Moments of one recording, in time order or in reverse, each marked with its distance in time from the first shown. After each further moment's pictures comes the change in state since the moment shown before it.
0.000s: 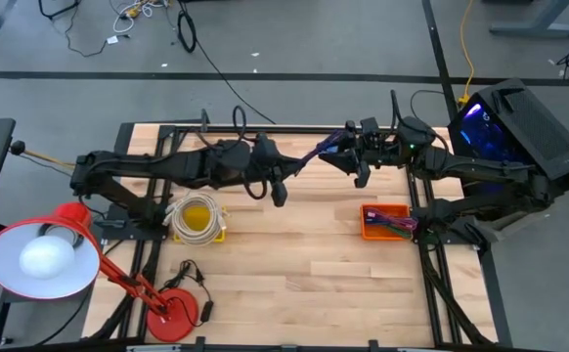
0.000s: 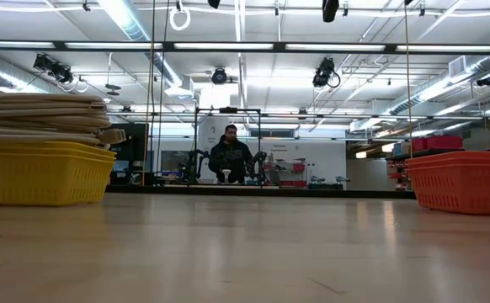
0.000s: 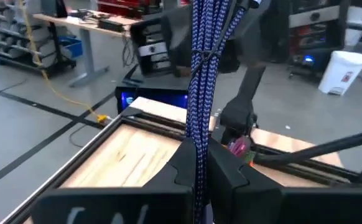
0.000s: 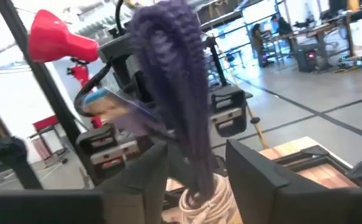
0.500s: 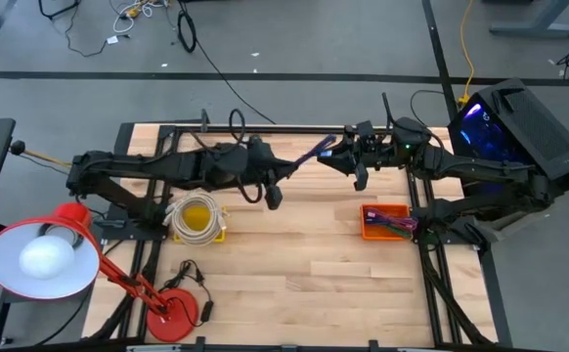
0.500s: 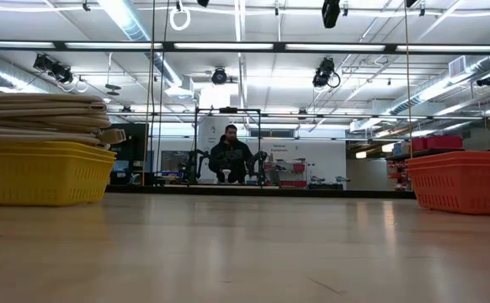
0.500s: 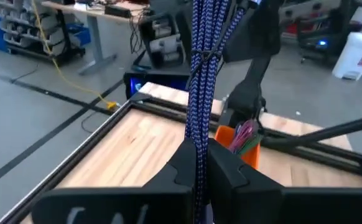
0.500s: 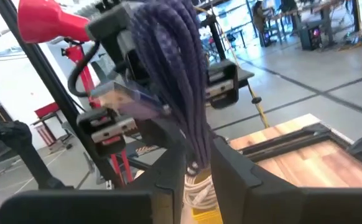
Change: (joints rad) left arm -0.021 -0.033 0.000 -0.106 -0.047 -0.008; right arm -0.001 0.000 0.000 -0.082 -0.029 0.007
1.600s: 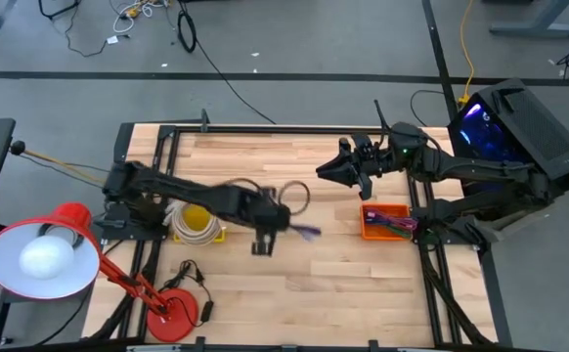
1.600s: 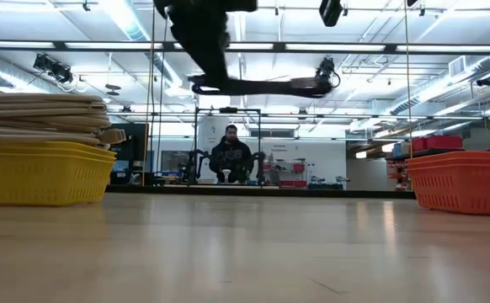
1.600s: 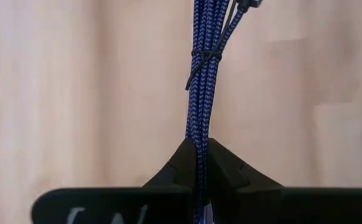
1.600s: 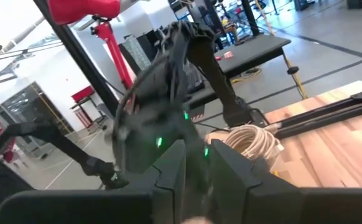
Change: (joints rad) left arm -0.141 0.334 0.108 -0.642 0.141 0.149; right arm 0.042 0.000 0.000 -0.051 -0.104 0.074
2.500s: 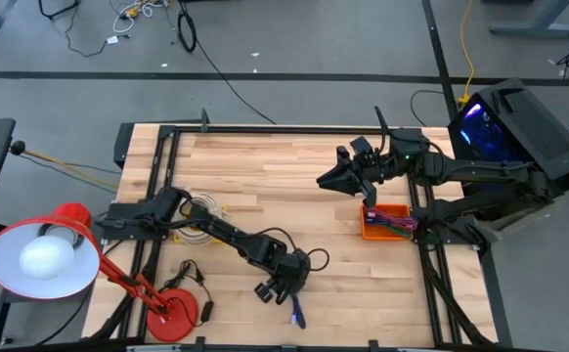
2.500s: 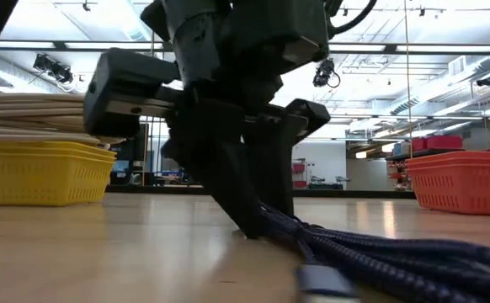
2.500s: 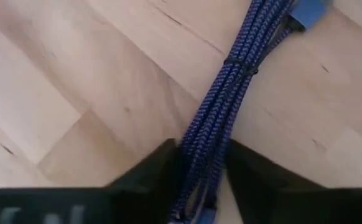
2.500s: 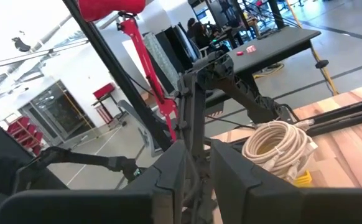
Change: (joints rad) left arm -0.143 0.424 0.006 0.423 0.319 0.525; right arm 0.067 0.000 0.000 0.028 -0.015 0.040
